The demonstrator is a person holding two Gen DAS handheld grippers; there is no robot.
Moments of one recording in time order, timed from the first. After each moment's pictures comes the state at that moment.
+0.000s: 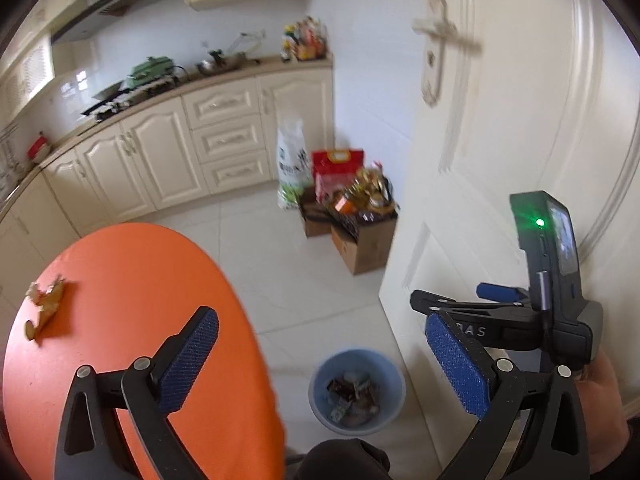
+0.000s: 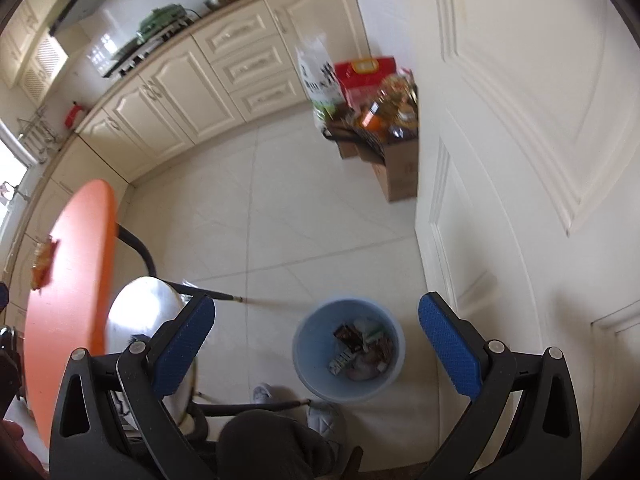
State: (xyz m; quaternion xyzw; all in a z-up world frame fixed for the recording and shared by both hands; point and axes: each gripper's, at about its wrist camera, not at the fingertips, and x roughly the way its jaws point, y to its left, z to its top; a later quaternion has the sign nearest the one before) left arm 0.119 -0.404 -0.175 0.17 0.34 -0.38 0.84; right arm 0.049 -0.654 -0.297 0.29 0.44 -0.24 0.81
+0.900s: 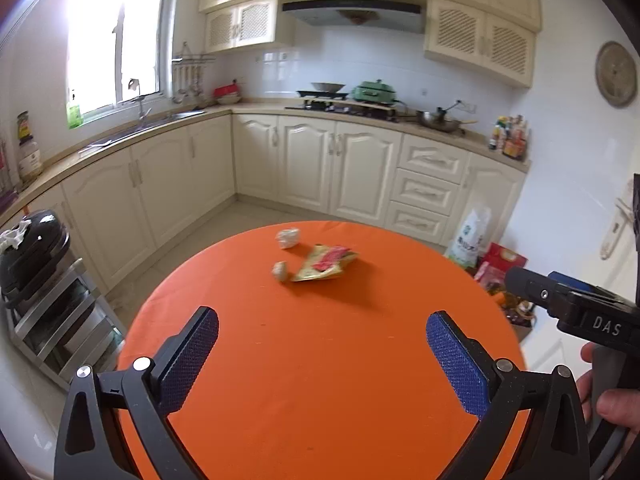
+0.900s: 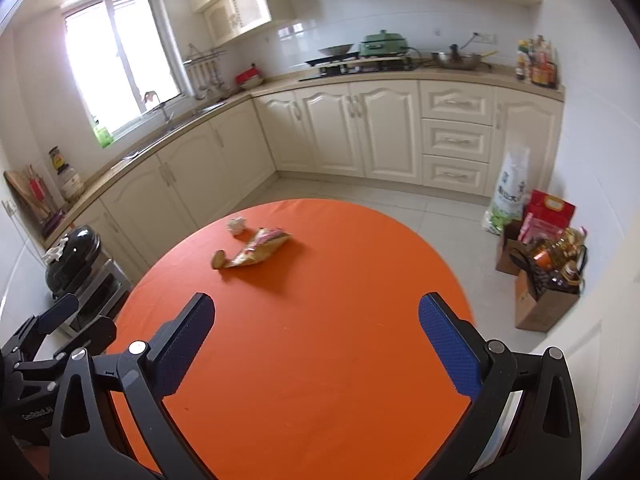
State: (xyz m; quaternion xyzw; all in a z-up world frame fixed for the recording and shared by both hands) left arm 0.064 -0.077 -0.123 0.00 0.32 -0.12 0.94; right arm 0.227 -0.383 -0.152 0.13 0.37 0.00 0.92
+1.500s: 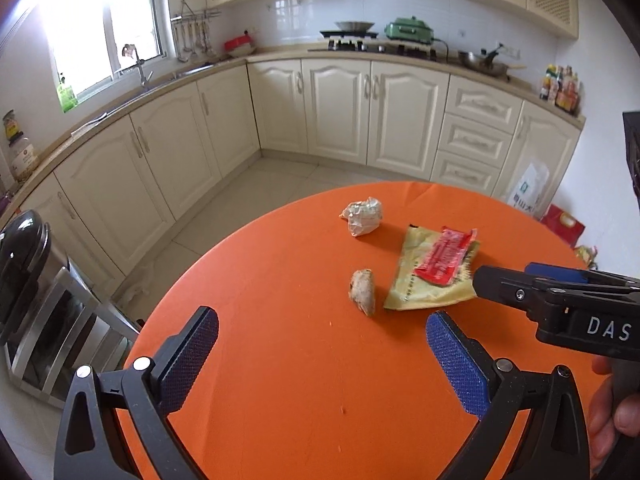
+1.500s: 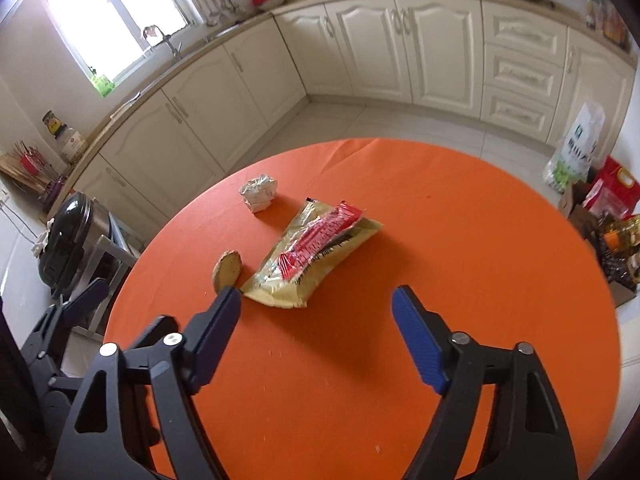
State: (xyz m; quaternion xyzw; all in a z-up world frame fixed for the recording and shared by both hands) left arm 0.299 -0.143 -0.187 0.07 0.41 -0.08 0.90; right arm 0.419 -0.321 -0.268 0.16 0.50 0.07 0.85
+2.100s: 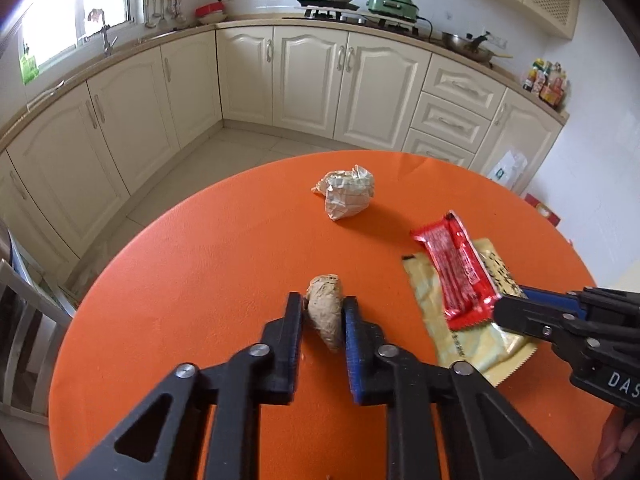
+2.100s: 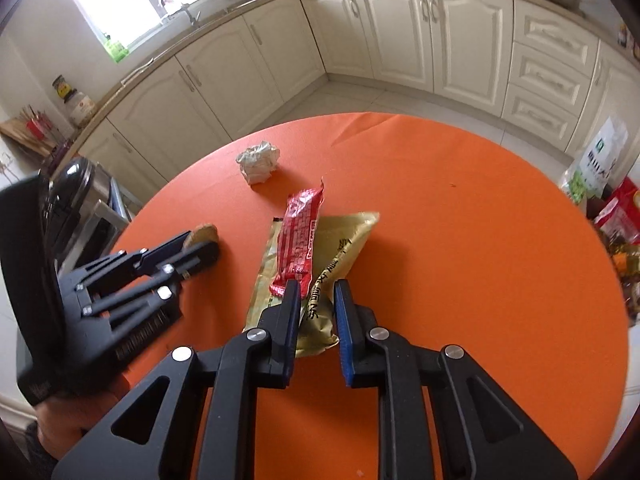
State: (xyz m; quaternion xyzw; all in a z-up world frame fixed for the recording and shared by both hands) left arm 0.471 -0.127 -0.231 0.02 0.46 -0.15 0.88; right arm 0.419 -0.316 -0.284 0.11 0.52 0.11 0.84
